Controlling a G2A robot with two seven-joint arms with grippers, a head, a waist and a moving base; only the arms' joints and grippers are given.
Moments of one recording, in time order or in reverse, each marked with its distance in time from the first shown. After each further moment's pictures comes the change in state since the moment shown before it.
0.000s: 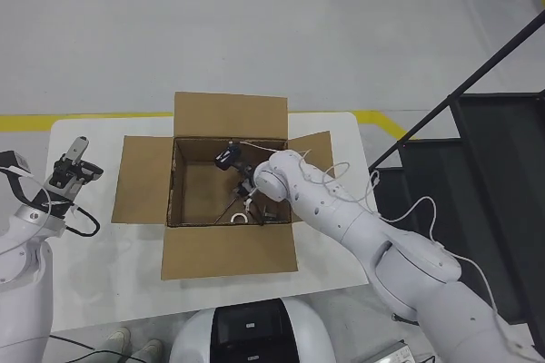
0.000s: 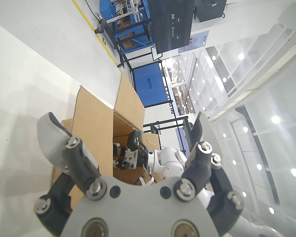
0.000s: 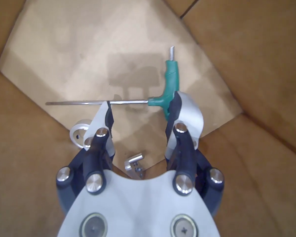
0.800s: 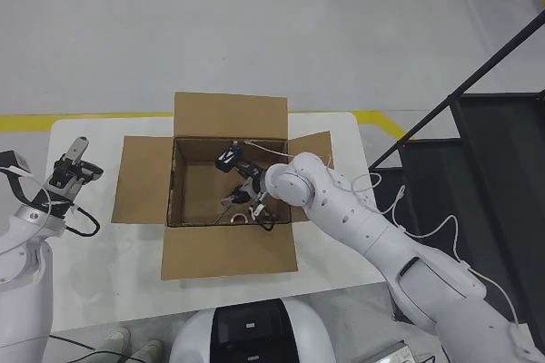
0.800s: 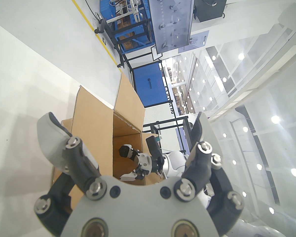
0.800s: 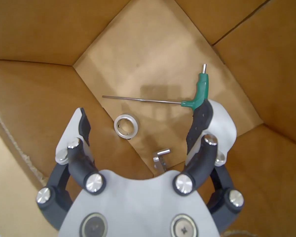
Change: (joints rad) left arm 0.000 0.000 0.000 0.000 0.000 0.000 0.000; right arm -0.131 0.147 0.138 -0.302 0.092 -0.153 0.008
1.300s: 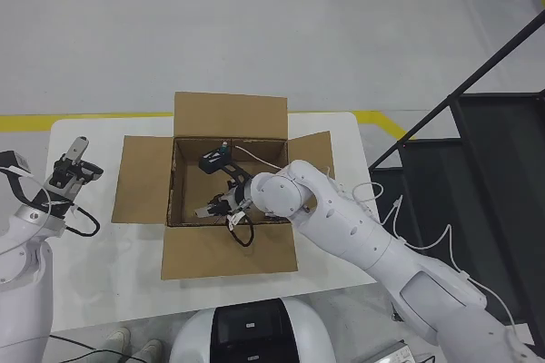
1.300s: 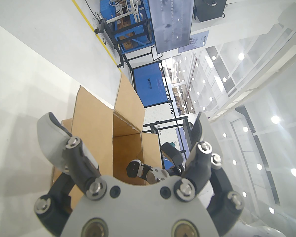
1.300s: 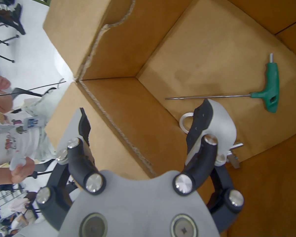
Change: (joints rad) left arm 0.000 0.000 0.000 0.000 0.000 0.000 0.000; right arm -0.062 0.020 0.035 -0.288 0.165 0.267 0.169
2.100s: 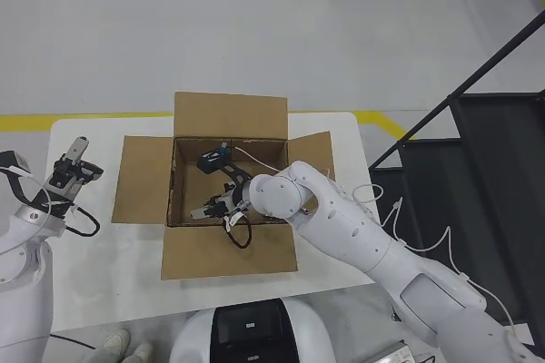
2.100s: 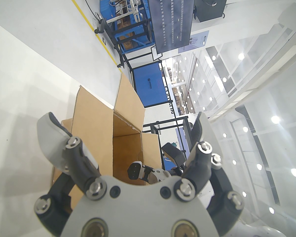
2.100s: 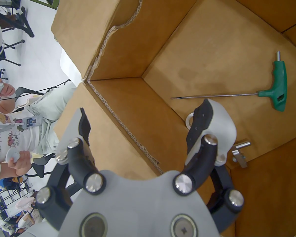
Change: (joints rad) left arm 0.000 0.000 0.000 0.000 0.000 0.000 0.000; right arm -0.034 -0.002 0.015 -0.054 0.101 0.079 -0.007
